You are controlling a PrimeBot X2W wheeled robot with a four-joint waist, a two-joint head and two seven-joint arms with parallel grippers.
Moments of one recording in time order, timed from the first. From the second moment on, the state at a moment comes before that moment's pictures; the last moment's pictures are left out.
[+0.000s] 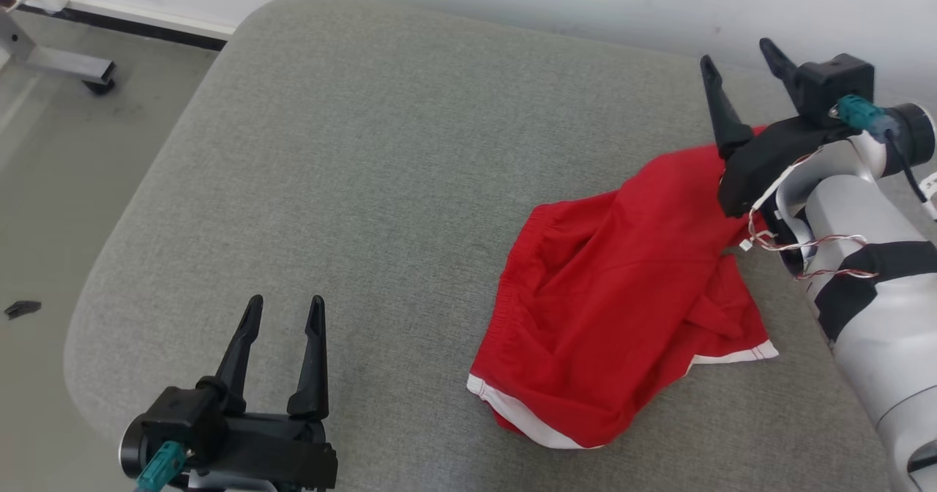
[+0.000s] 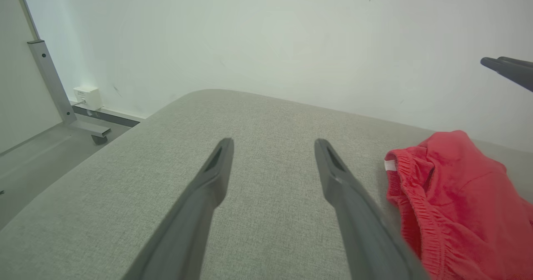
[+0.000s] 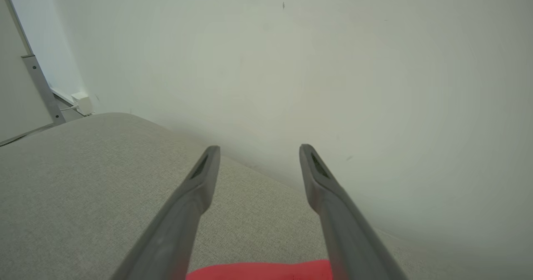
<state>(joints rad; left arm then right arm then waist) -0.14 0.05 -0.11 0.12 -0.24 -0.06 -0.26 -1.04 -0.27 0.41 1.05 0.29 0.13 -0.26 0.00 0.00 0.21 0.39</state>
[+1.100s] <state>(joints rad) 0.01 0.08 0.01 0.10 -0.11 -0.10 -0.26 -0.14 -0.23 0.05 0.21 0.31 0.13 -0.26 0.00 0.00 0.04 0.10</state>
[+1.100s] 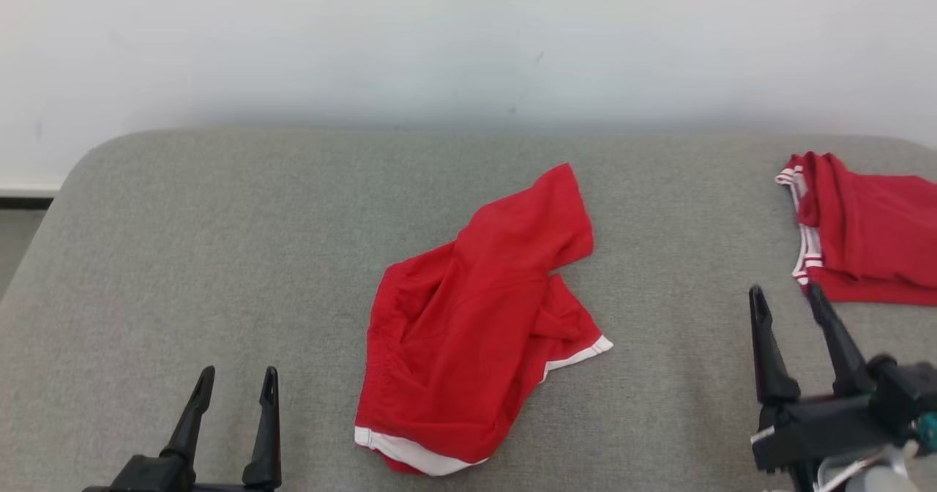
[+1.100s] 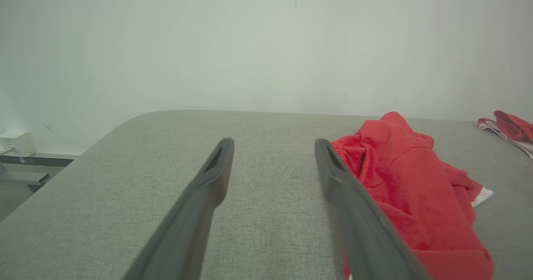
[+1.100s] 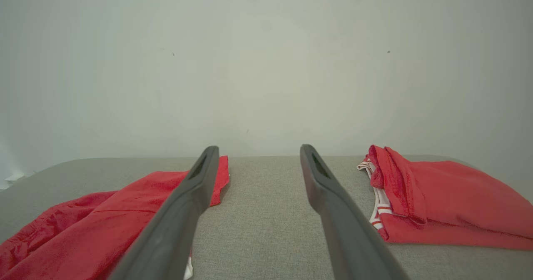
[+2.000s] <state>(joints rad) 0.09 0.10 0.01 0.09 -0.11 -0.11 -0.26 0.10 -0.08 0.02 0.05 0.24 0.13 -0.23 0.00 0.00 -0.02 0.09</state>
